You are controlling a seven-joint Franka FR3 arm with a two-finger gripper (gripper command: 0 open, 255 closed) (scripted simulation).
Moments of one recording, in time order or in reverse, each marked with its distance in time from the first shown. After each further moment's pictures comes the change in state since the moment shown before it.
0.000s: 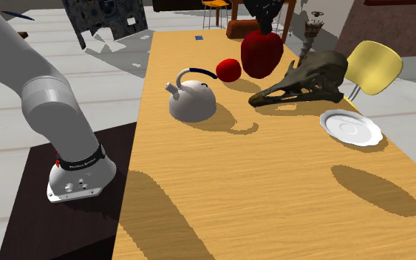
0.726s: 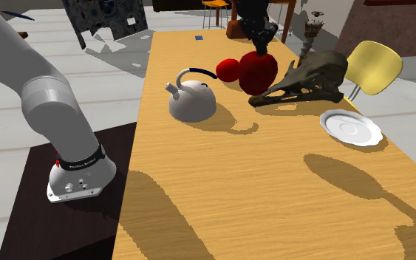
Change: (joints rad) arm -0.003 0.000 -0.008 -0.148 0.000 0.148 -0.007
